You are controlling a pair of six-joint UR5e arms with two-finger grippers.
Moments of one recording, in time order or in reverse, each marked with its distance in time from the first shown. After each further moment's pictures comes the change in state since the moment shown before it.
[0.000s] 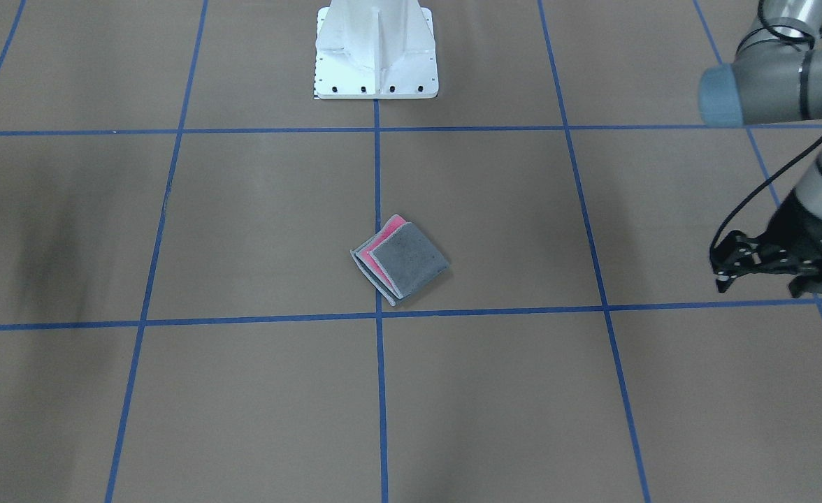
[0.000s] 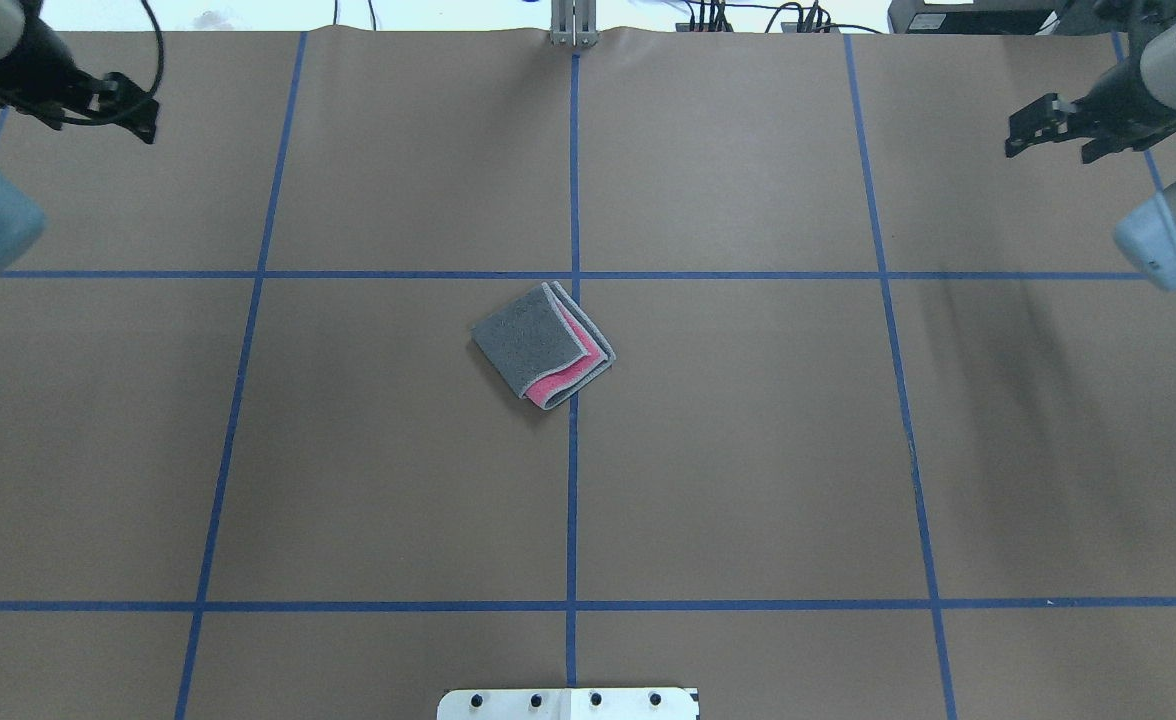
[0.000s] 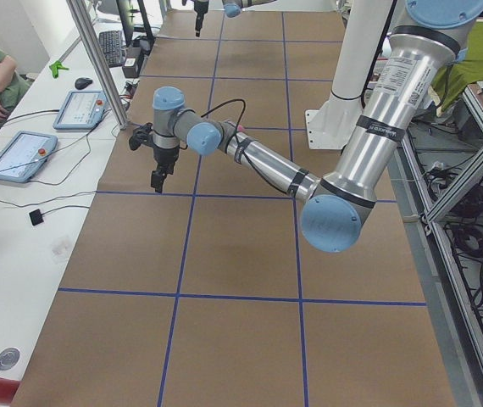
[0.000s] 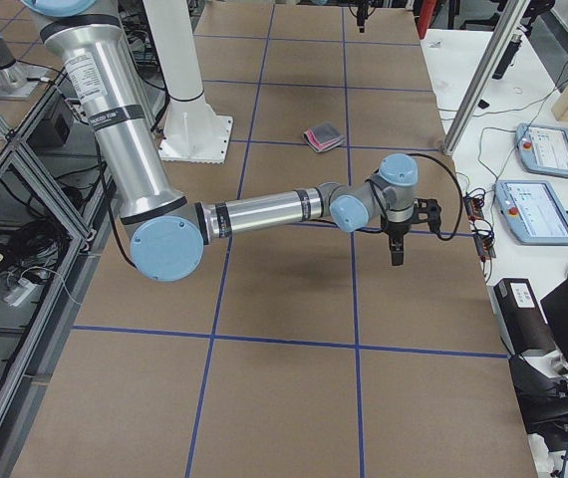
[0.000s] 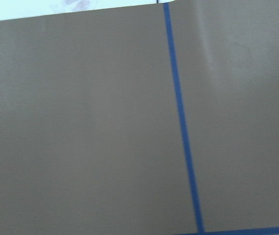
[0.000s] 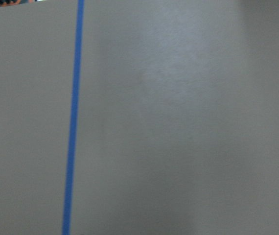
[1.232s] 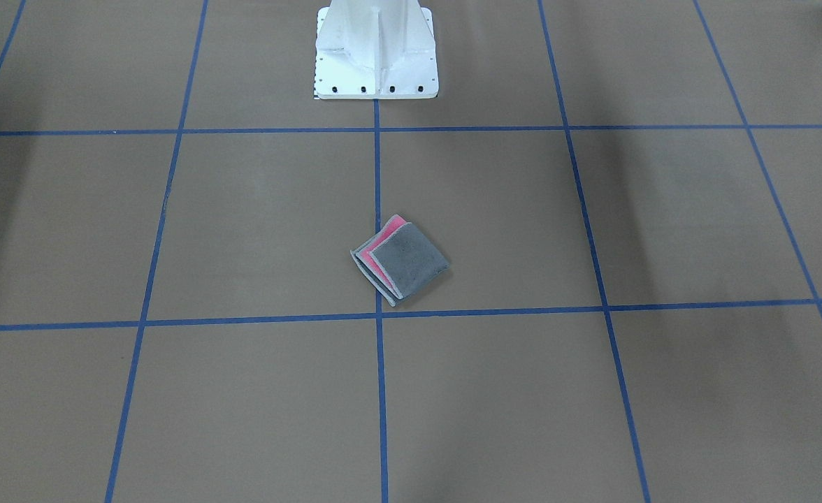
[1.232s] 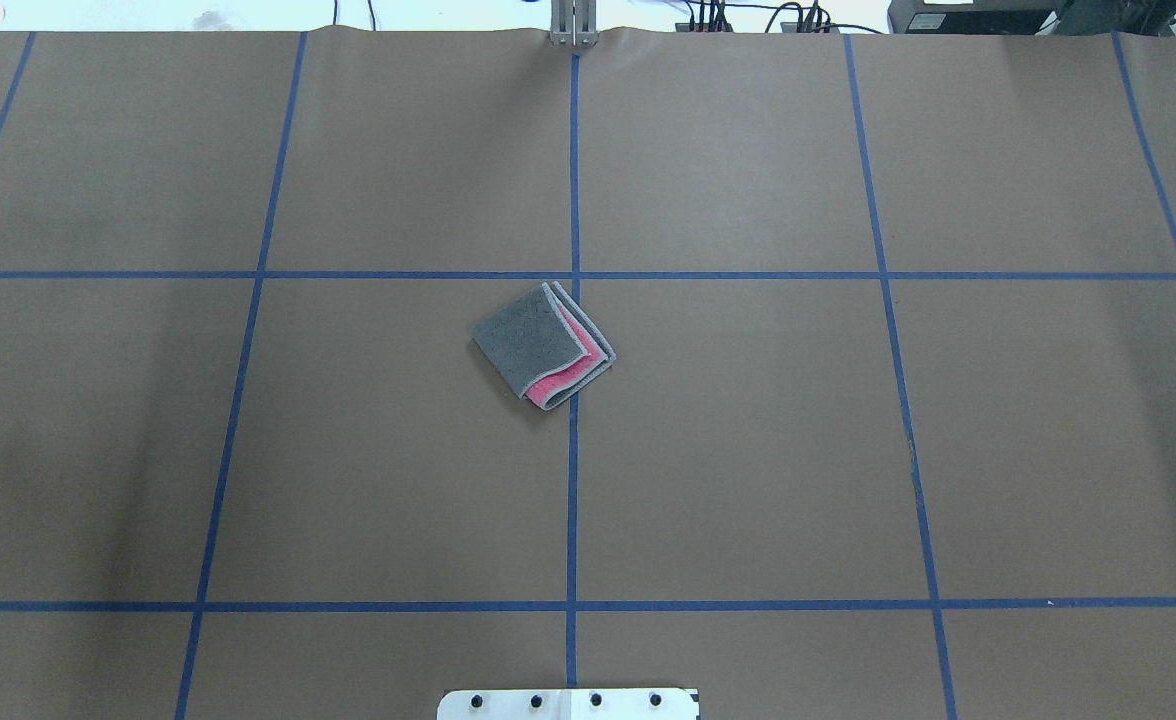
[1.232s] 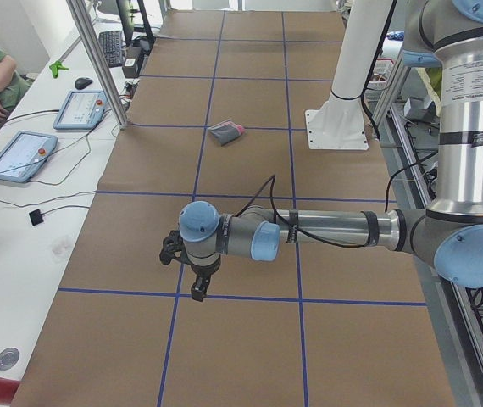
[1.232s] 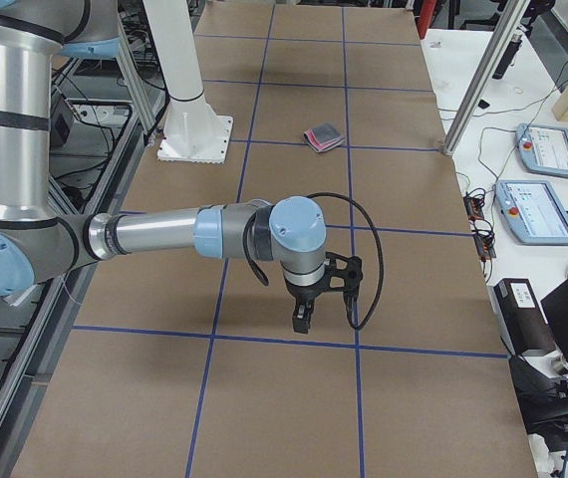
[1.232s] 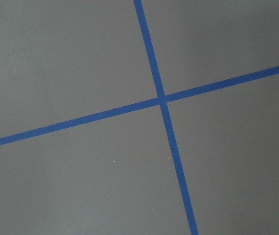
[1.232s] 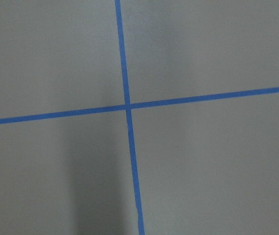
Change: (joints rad) left arm -0.308 0.435 -0.038 -0.021 -0.307 0.385; right arm 0.403 -0.428 0.465 -0.477 0.204 -0.418
